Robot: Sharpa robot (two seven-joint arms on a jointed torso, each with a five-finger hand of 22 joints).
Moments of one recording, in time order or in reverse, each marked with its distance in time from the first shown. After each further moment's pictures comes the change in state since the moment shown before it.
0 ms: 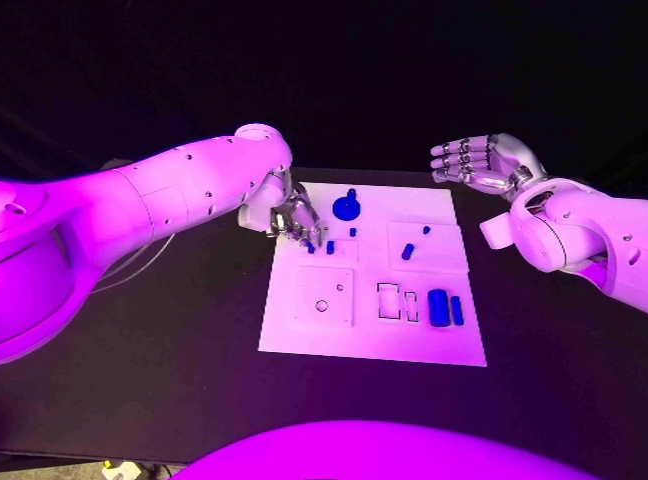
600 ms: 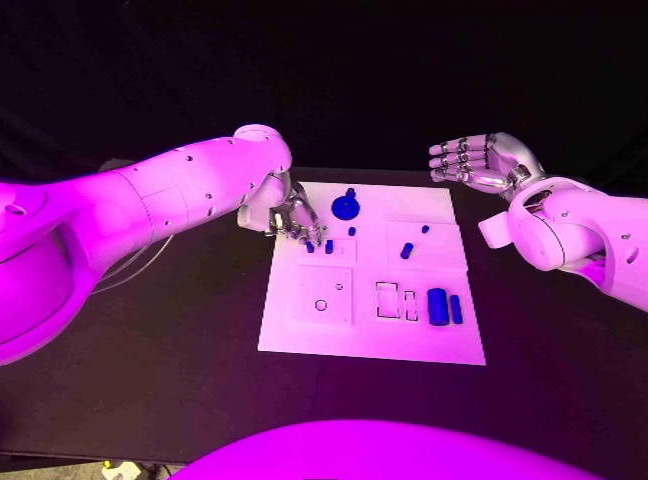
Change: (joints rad) left arm -0.004 0.002 0.000 -0.005 -0.016 -0.024 -0.011; left_hand -0.025 -0.051 -0.067 0.040 0.056 0.028 -0.018 -0.029 0.024 -0.001 0.000 0.000 0.000 0.000 0.000 0.000 0.000 0.000 0.000 0.000 -0.001 0.000; right arm 0.000 0.000 0.000 0.001 0.000 0.003 0.000; right_hand 0.000 0.000 0.000 0.000 0.000 0.000 0.000 0.000 0.000 0.000 0.000 0.000 0.000 0.000 0.000 0.000 -0.001 0.000 0.000 0.000 0.000 -0.001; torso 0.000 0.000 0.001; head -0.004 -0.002
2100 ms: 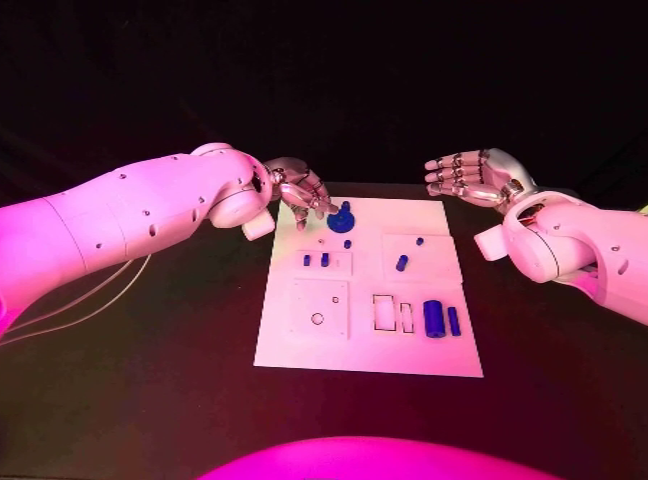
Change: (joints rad) left arm -0.013 -0.199 0.049 0.270 0.123 -0.543 0.440; left_hand 0.389 -0.056 -0.123 0.077 -0.179 -0.341 0.172 -0.277 -0.135 -0.478 0.164 -0.284 -0.254 -0.318 0.140 -0.495 -0.520 0.087 -0.359 0.116 -0.658 -0.492; right arm -0.007 -0.009 0.000 -0.010 0.004 0.000 0.001; right_hand 0.000 0.000 0.000 0.000 0.000 0.000 0.000 0.000 -0.001 0.000 0.000 0.000 0.000 0.000 0.000 0.000 -0.004 0.000 0.000 0.000 0.000 -0.007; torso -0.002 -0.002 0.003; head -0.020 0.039
